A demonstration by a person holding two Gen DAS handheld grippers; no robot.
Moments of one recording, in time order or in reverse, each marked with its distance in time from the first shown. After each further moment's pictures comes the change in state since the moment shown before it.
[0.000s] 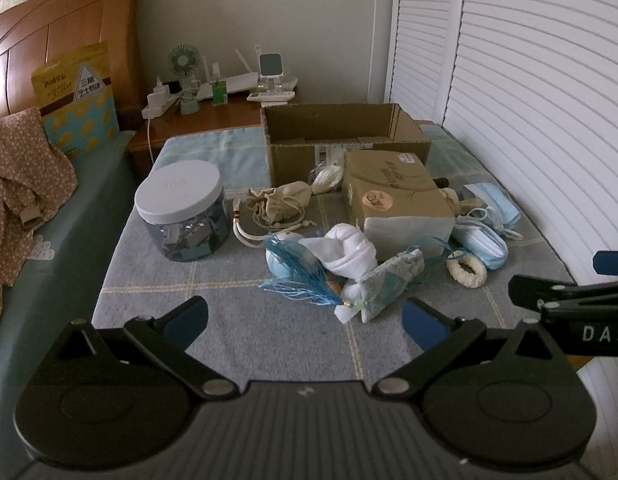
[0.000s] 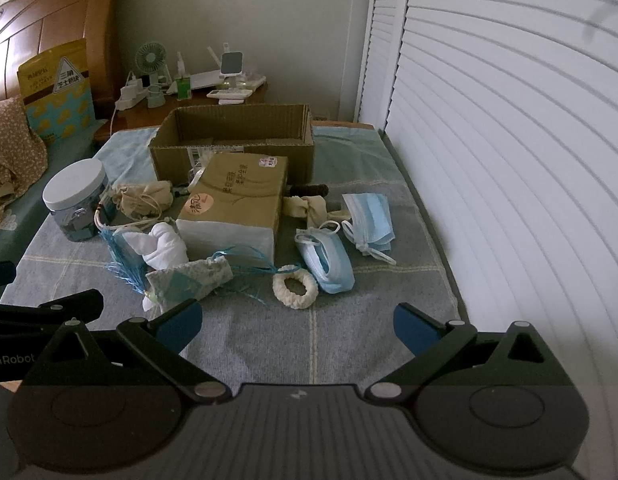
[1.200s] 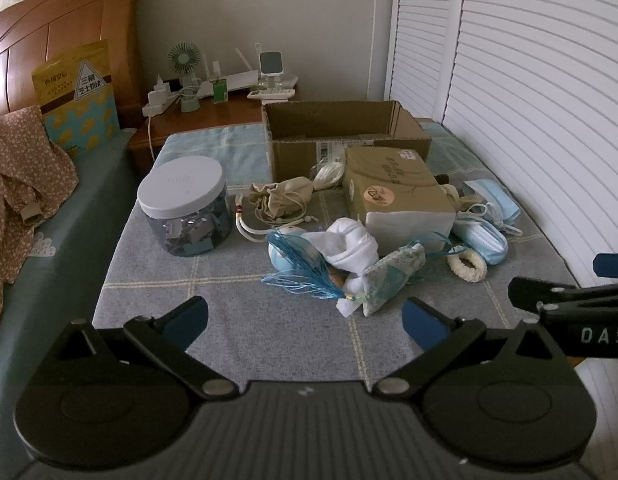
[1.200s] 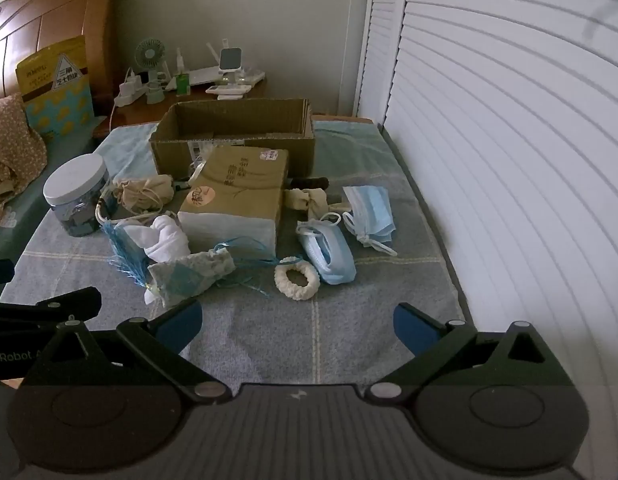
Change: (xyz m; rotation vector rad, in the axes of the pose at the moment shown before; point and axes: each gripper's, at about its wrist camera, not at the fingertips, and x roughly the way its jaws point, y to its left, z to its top) left arm -0.003 0.001 -0.002 0.001 0.008 -0.004; right arm -0.001 0.003 -0.007 0.009 0.012 -0.001
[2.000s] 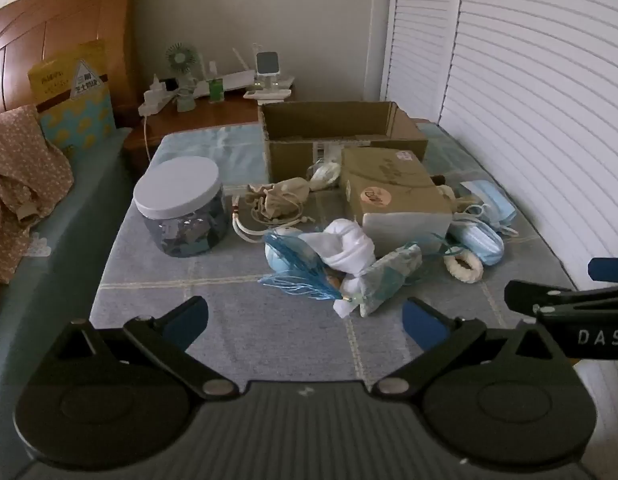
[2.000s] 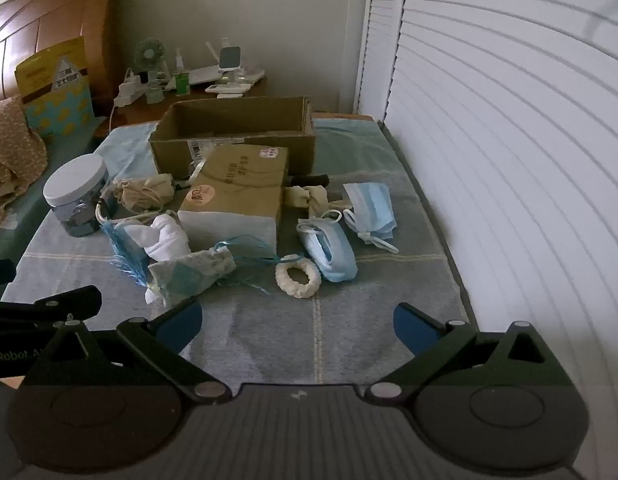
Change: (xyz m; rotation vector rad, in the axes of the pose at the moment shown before) left arm 0.000 0.003 0.001 -0.017 -0.005 -0.027; right arm 0.001 0.000 0.001 0.010 0.003 0.009
